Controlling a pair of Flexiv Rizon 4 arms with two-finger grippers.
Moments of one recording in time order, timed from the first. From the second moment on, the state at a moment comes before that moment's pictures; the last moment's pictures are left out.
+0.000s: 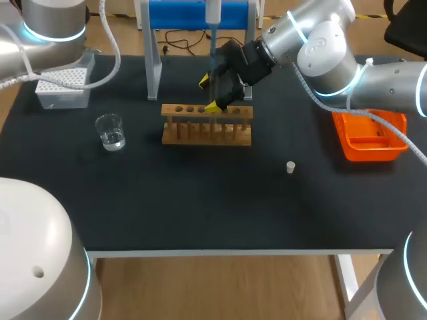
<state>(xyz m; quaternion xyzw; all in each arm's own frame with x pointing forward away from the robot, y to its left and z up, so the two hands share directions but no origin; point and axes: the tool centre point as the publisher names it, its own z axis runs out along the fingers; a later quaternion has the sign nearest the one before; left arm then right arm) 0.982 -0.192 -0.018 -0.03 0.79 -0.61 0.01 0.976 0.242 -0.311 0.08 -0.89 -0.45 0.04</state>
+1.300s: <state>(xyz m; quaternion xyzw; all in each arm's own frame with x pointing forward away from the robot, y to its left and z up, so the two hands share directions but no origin) 0.979 -0.195 -0.019 -0.04 0.78 -0.62 0.03 0.976 0.242 -0.311 0.08 -0.89 -0.45 0.04</state>
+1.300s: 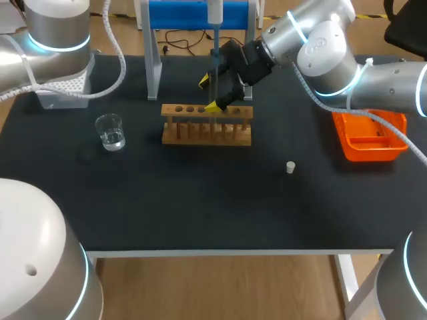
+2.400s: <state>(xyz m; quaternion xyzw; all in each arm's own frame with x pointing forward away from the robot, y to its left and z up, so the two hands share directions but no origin) 0.985 -0.180 -0.026 -0.08 0.78 -0.61 0.06 0.976 0.242 -0.311 0.08 -0.89 -0.45 0.04</state>
